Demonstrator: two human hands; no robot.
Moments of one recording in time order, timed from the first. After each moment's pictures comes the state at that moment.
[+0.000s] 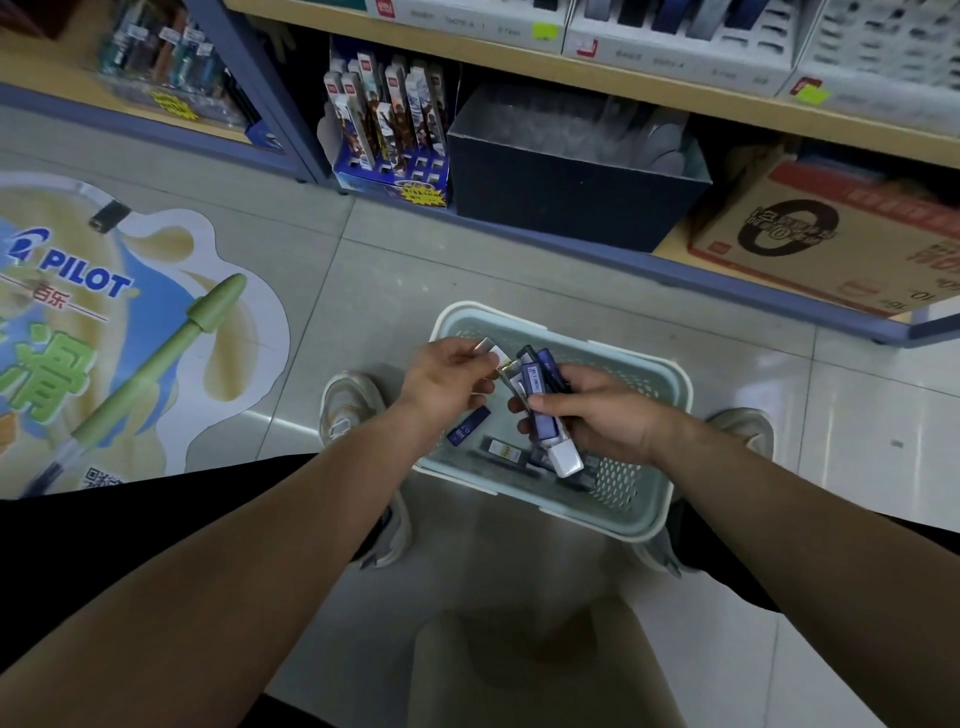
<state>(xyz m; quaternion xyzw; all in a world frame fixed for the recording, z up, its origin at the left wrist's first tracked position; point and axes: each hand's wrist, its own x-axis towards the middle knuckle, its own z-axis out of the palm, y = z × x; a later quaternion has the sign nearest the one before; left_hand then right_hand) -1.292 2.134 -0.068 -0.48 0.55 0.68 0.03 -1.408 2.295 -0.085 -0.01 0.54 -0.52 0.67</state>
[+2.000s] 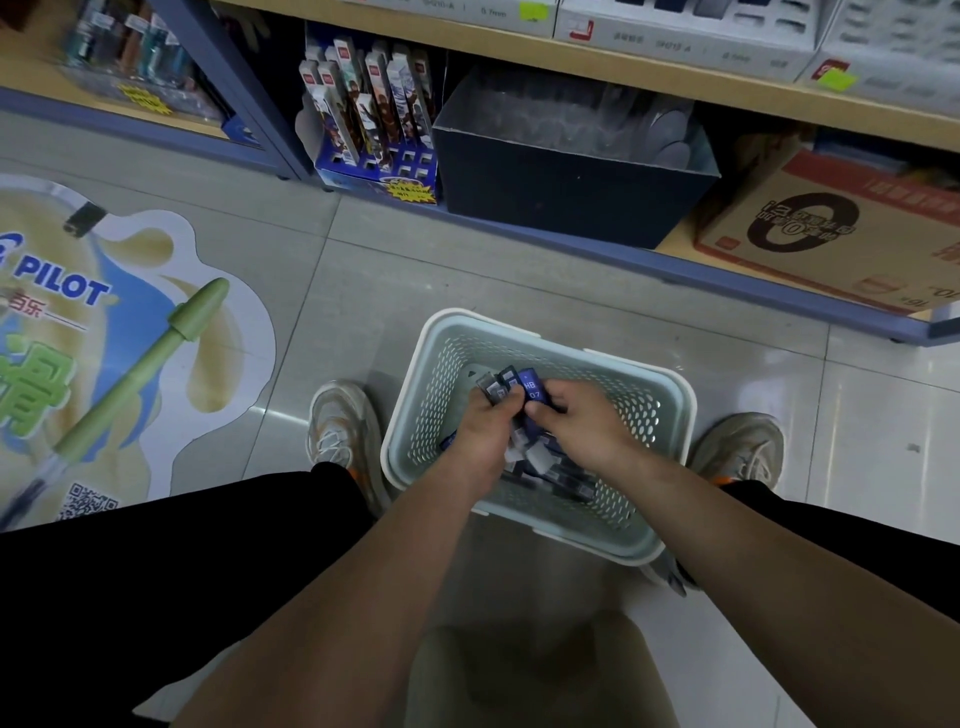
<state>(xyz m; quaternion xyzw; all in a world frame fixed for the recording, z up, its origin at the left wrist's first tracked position) -1.310 2.190 -0.144 -0.52 0.38 0.76 0.02 -1.400 2.286 -0.122 -0.18 0.79 -0.37 0.45</state>
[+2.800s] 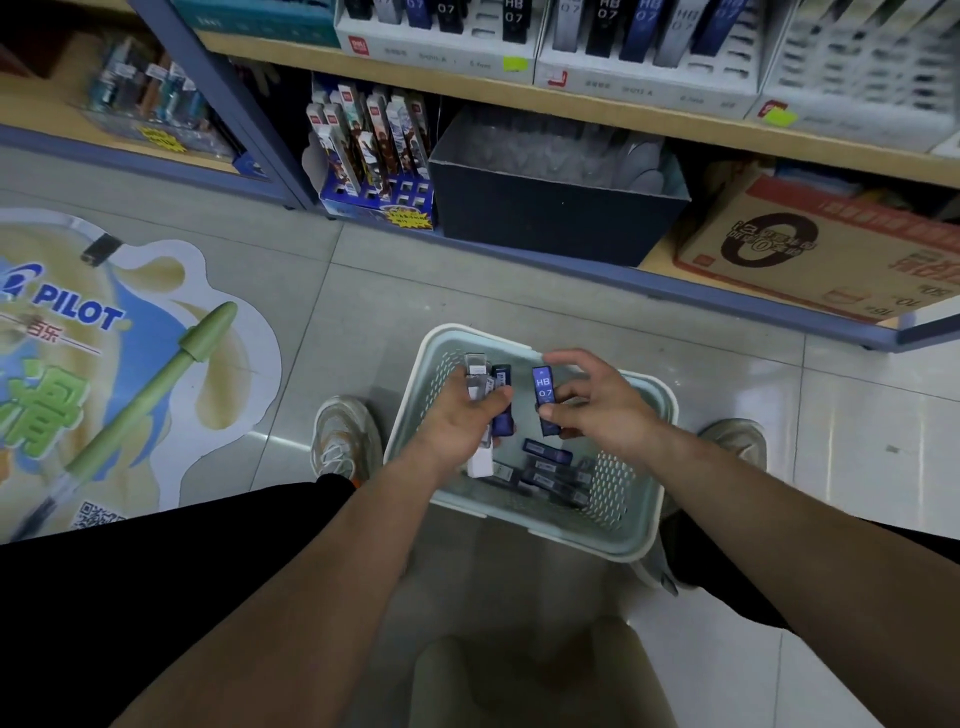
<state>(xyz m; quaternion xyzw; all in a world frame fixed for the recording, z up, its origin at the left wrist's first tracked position) -1.302 2.154 -0.101 -0.43 0.57 0.70 0.05 -1.425 2.298 -0.078 -0.11 0.73 -0.45 0.50</state>
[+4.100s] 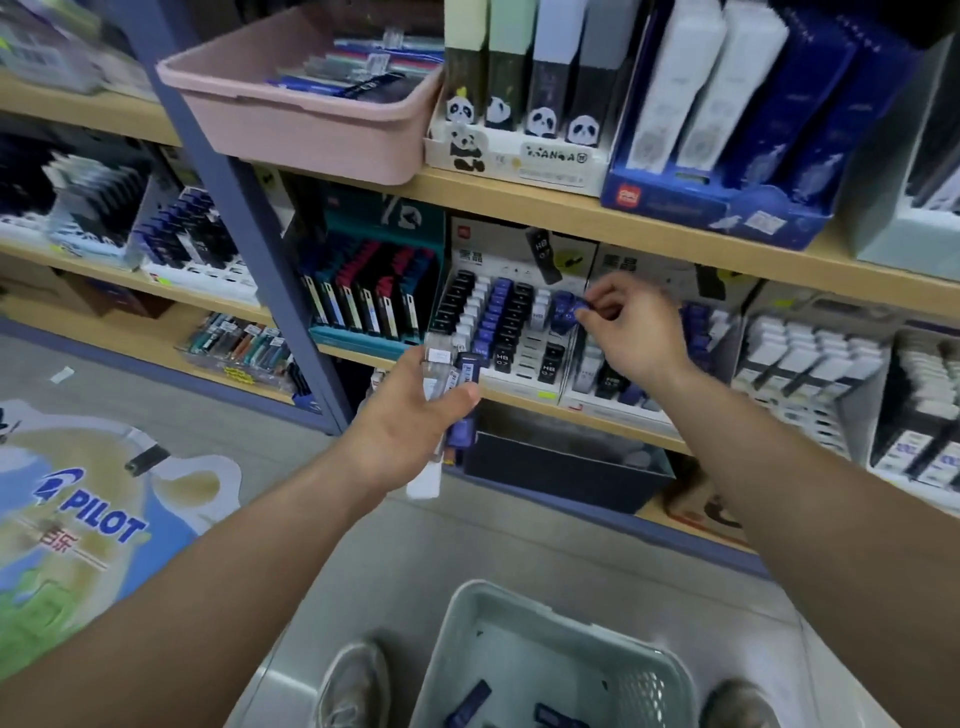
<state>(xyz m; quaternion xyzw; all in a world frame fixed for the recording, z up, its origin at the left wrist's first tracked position) -1.377 1.982 0.146 -0.32 0.71 0.62 -0.11 -1.612 2.107 0.137 -0.32 0.85 -0.41 0.03</state>
